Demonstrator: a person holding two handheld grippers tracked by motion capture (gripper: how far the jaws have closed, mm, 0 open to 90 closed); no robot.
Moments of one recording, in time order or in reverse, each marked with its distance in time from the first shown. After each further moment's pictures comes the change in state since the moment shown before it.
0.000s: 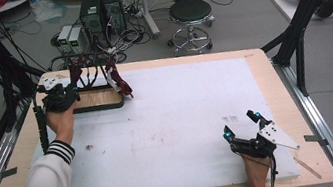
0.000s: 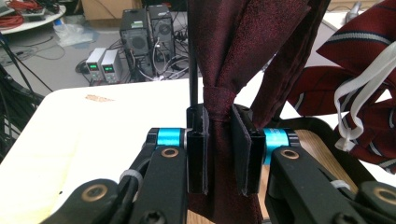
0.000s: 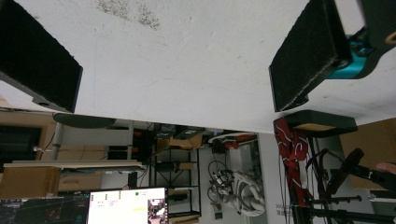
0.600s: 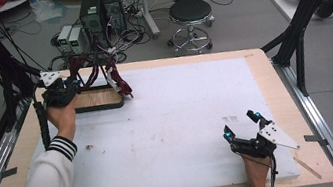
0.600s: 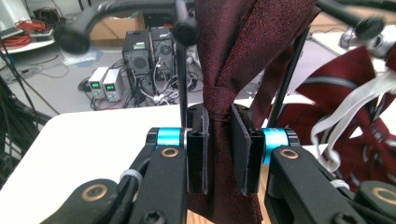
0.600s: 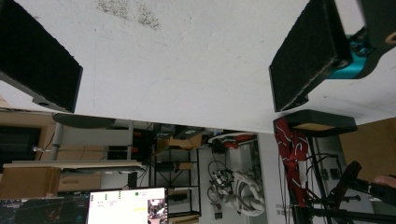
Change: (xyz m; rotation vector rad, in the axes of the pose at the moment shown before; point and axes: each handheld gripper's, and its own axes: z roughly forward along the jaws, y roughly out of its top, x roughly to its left) left arm -0.009 0.016 -0.007 -0.080 0.007 -0.006; right arm 0.000 0.000 0.000 0.001 0.000 0.004
